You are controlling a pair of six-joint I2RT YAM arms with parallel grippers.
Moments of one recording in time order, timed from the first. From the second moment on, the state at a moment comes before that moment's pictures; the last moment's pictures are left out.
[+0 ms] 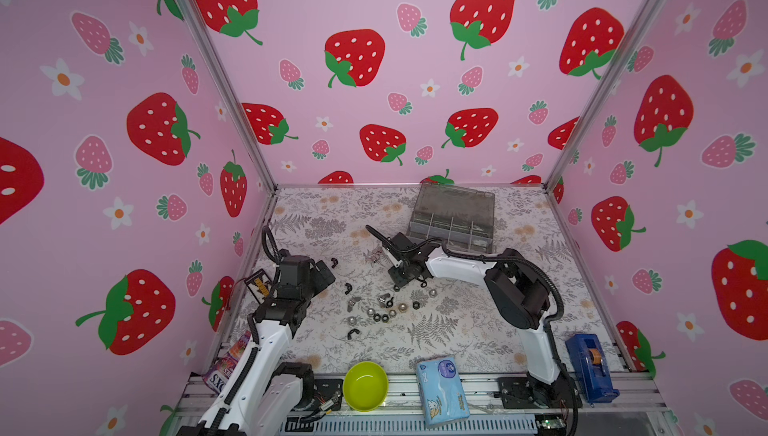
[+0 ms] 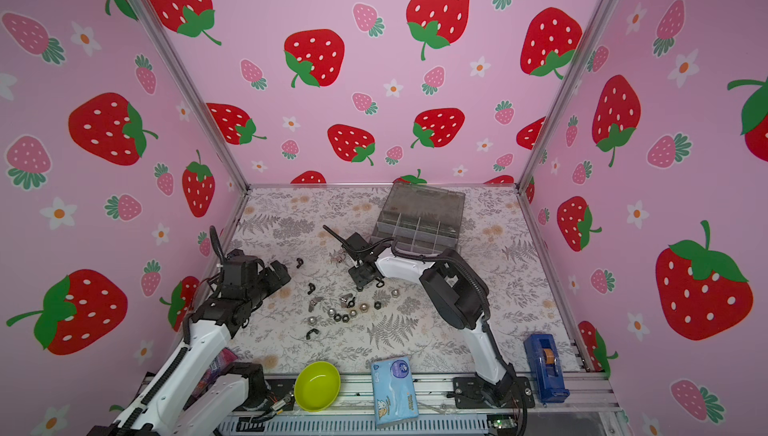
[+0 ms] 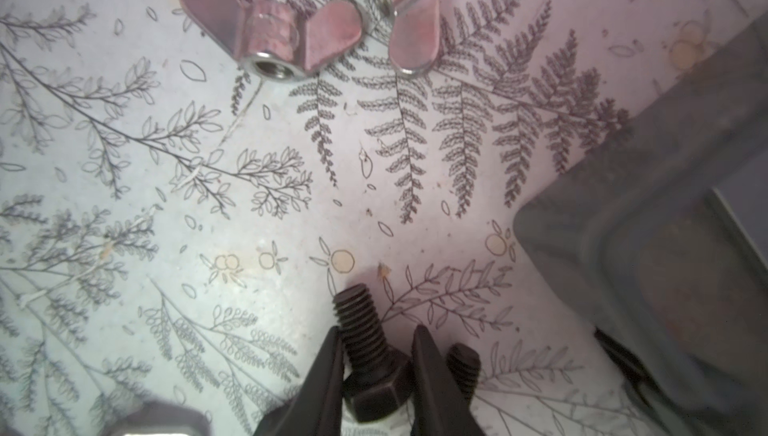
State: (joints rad) left arm -0.07 0.86 0.57 -0.46 -0.12 -0.65; right arm 0.97 2.10 1.48 -0.49 0.09 0.17
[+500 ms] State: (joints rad) left arm -0.07 0.85 0.57 -0.47 -0.12 -0.65; right arm 0.94 1.77 1.36 -0.47 0.12 0.20
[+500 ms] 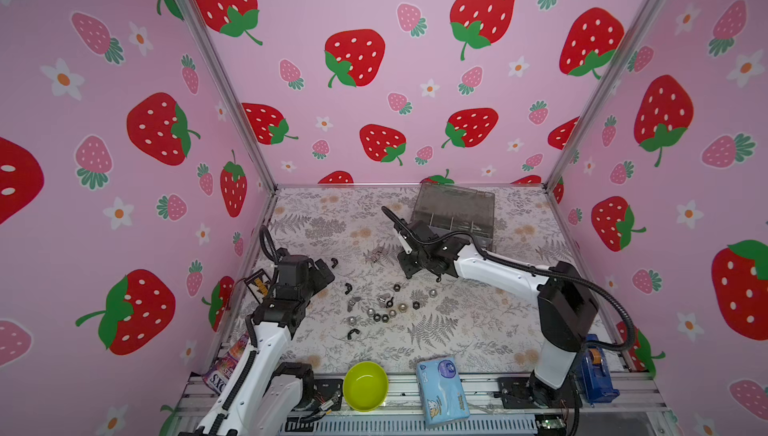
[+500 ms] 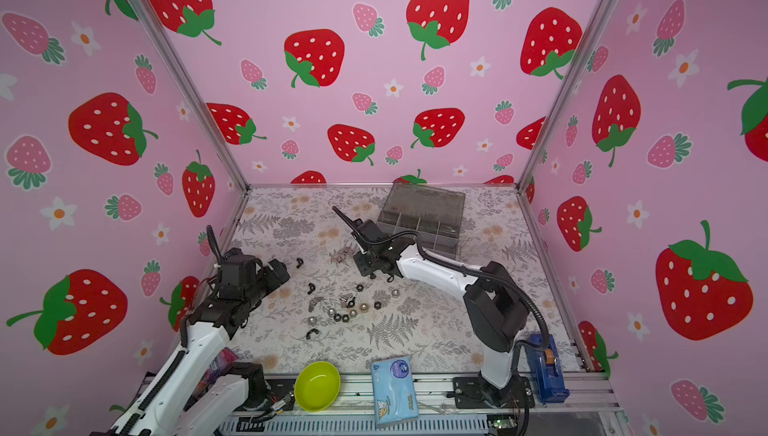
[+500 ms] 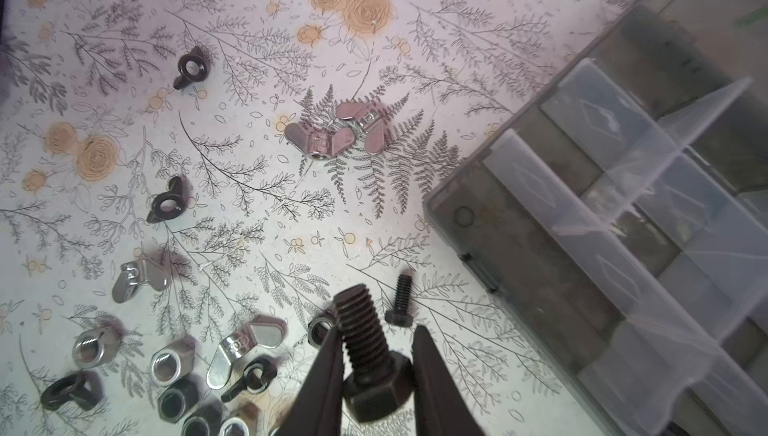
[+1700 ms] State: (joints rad) left arm -0.07 0.85 0.57 -0.47 -0.08 -0.66; right arm 0.56 1.62 1.04 -0.47 0.07 0.17
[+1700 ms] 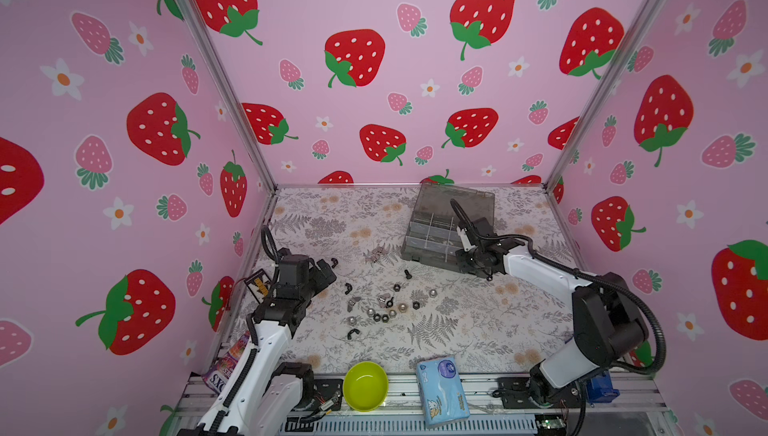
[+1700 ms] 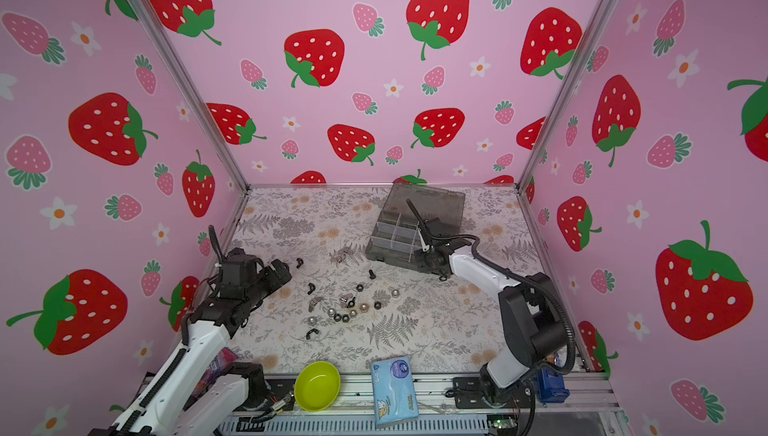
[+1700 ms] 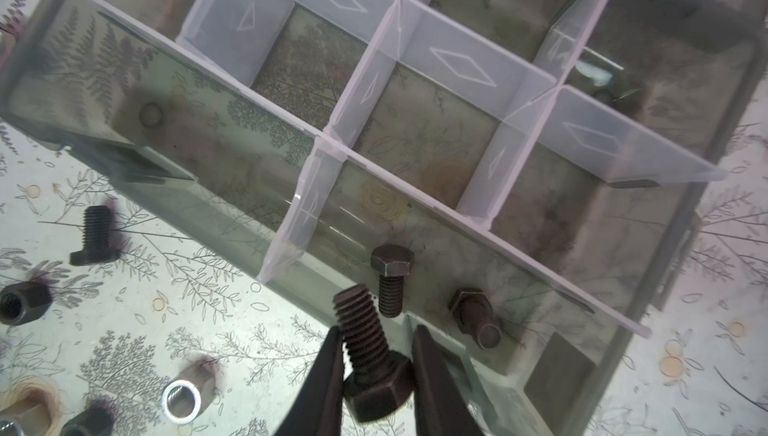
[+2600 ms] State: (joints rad) left arm -0.07 0.85 0.57 -0.47 -0.08 -0.66; right arm 0.56 1.72 1.12 -0.45 0.04 0.15
